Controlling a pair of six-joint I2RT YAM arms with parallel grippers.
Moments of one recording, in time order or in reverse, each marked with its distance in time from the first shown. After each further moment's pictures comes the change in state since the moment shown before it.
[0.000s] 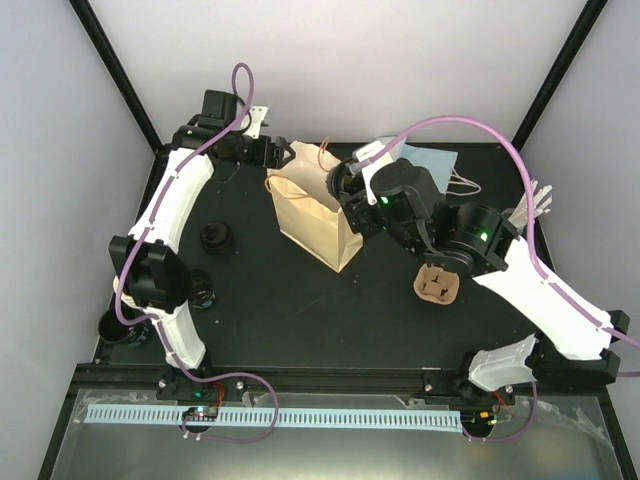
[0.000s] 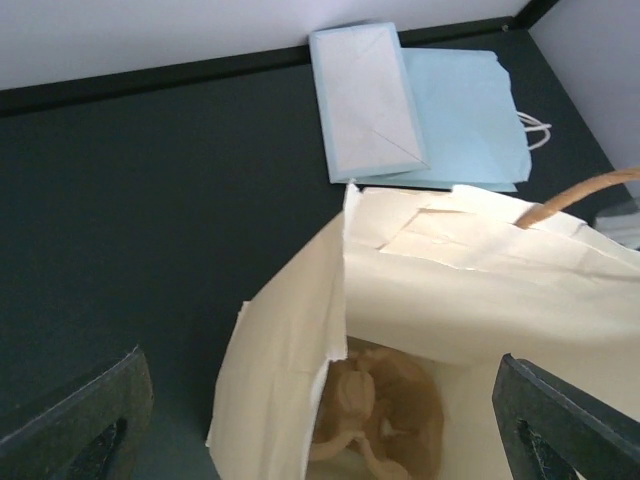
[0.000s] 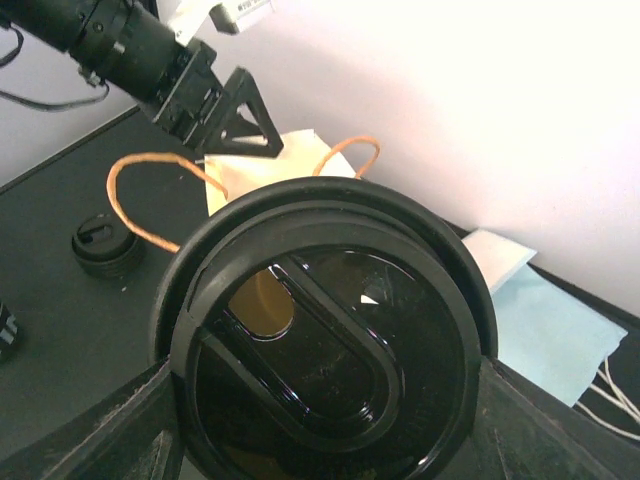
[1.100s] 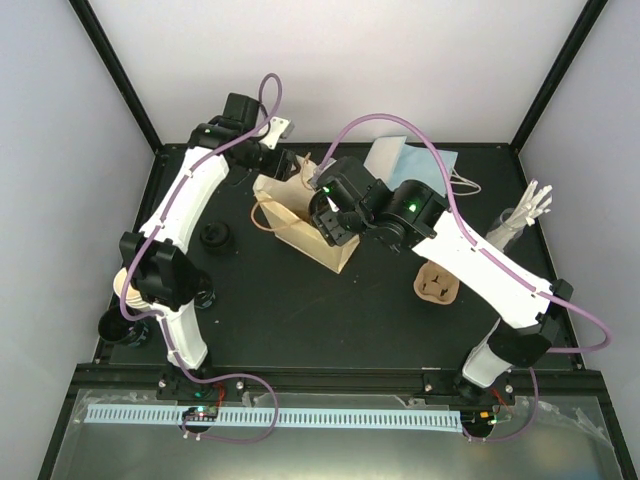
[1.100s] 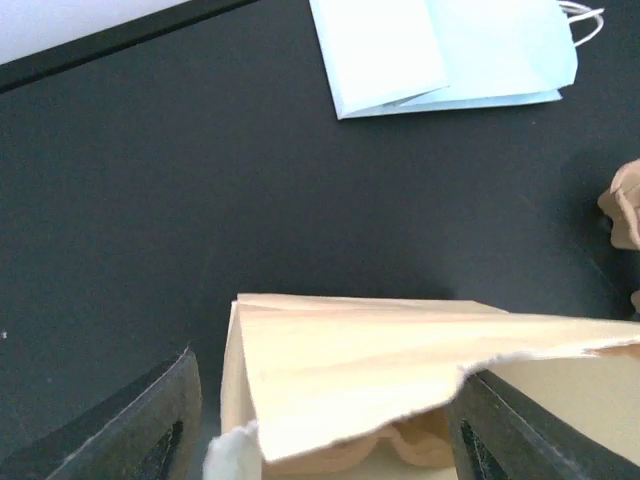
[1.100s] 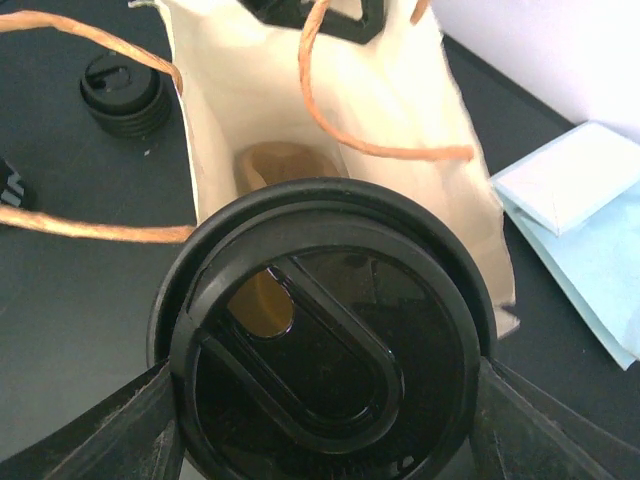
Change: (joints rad) left arm -0.087 0.042 0.058 -0.130 -0.106 0.135; right arm -0.051 0.267 0.123 -0.156 -0.179 0.015
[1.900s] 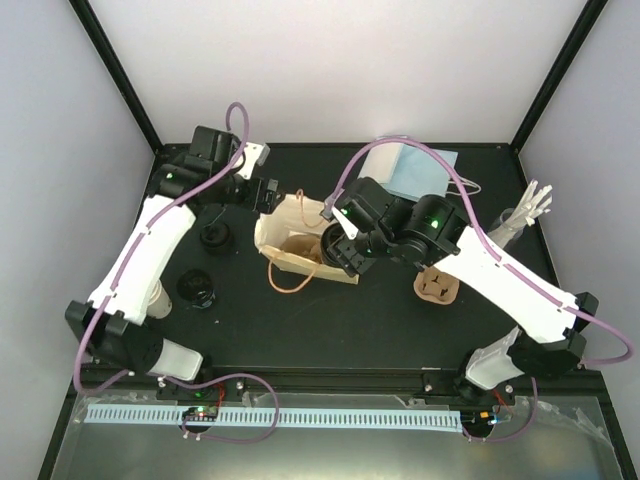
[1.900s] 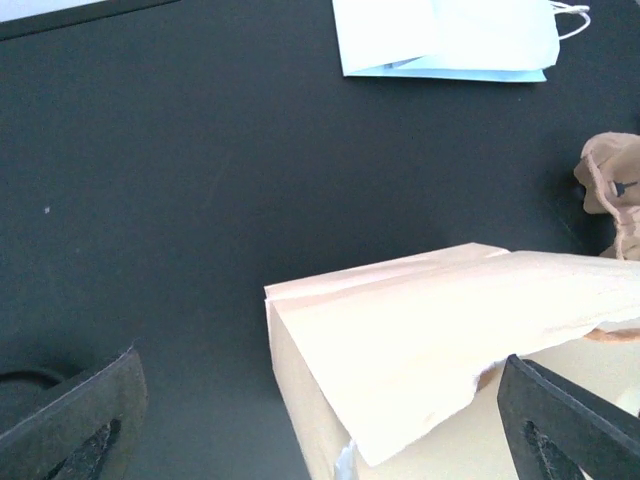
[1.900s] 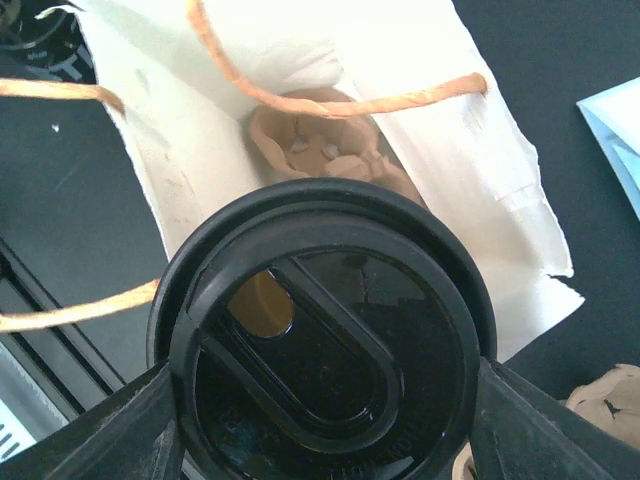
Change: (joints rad) left arm -0.027 -0.398 -0.363 0.014 -0.079 -0.097; right arm 0.019 -0.121 -0.114 -0.127 -0.164 -0.027
